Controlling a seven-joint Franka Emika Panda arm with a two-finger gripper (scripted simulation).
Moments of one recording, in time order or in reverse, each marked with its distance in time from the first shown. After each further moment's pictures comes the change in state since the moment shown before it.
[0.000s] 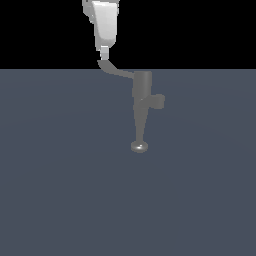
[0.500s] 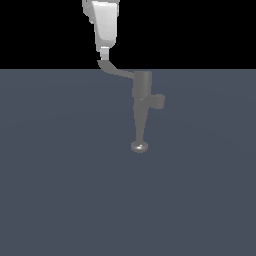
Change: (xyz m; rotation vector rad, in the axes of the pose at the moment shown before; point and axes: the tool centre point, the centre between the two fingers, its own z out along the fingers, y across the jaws) arm 0.000 0.007 0.002 -0.001 0.001 0.010
